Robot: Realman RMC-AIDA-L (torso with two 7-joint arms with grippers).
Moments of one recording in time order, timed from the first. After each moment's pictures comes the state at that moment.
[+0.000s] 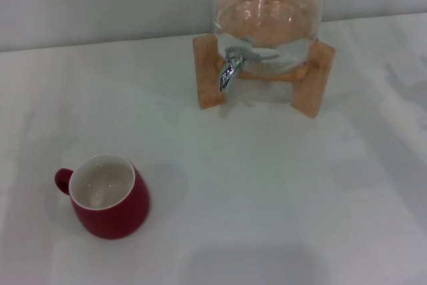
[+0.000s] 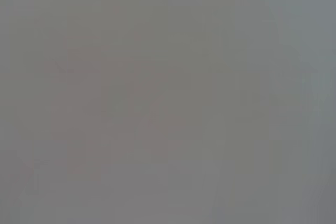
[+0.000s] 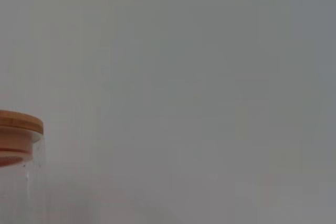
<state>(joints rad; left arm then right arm) -0.38 -2.08 2.01 0.18 -0.75 1.27 -0.16 0.34 2.01 -0.96 -0.22 -0.50 -1.32 0.57</state>
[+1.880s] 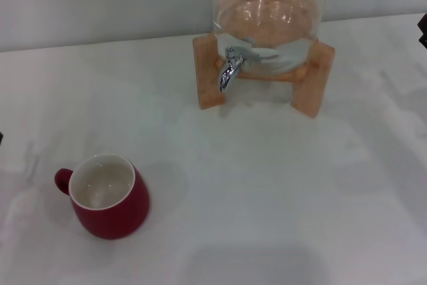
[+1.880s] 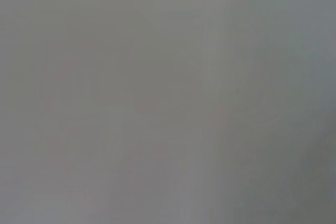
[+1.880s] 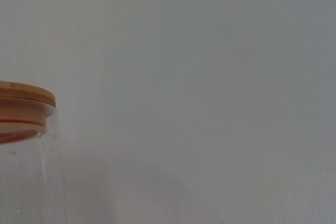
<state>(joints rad) -0.27 -2.09 2.13 0.19 -0.57 1.31 -0.16 0.34 2.01 -0.98 -0.17 -0.50 -1.33 0.57</state>
